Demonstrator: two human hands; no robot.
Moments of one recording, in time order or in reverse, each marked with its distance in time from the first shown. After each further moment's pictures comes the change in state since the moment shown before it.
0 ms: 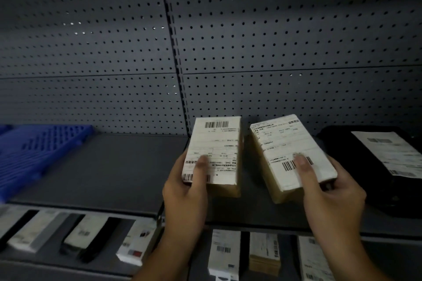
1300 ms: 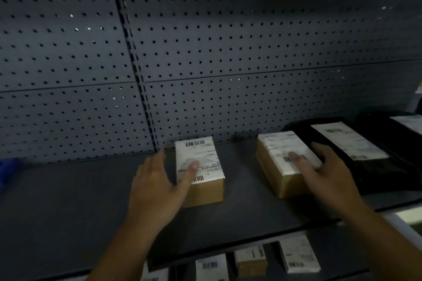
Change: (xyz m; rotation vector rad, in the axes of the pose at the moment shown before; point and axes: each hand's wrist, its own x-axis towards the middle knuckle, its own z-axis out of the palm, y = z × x) left_hand 0.098 -0.034 -0.025 0.781 -0.384 0.097; right_hand 0.050 -0.001 -0.026 -0.684 -0.032 0.155
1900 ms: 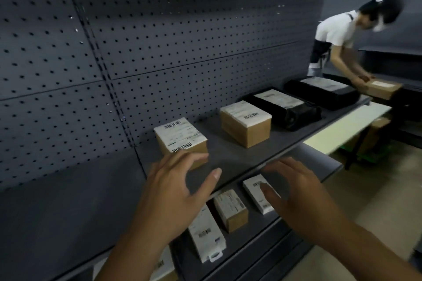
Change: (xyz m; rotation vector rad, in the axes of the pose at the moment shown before) left_hand -0.077 -0.005 -0.051 -0.116 -0.208 0.695; right_hand -0.210 -0.008 0.022 -0.526 0.095 -0.337
